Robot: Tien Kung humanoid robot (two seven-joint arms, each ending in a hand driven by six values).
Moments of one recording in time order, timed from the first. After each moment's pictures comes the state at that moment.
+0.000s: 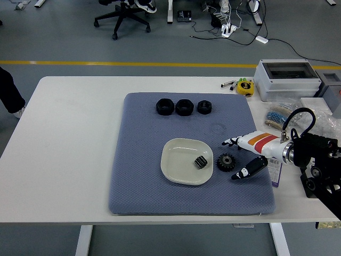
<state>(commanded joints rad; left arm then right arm) -0.13 0.13 -0.58 -0.24 0.86 0.23 0.14 0.60 -0.38 0.83 1.13 -2.18 0.25 0.20</state>
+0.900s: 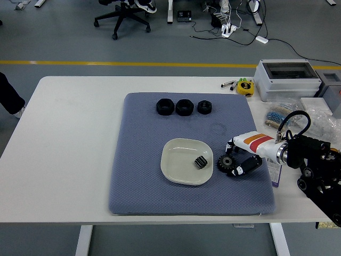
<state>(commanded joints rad) -0.13 0.13 -0.57 -0.24 0.84 0.23 0.13 0.62 -0.34 0.81 1.05 -2.13 0.20 0.19</state>
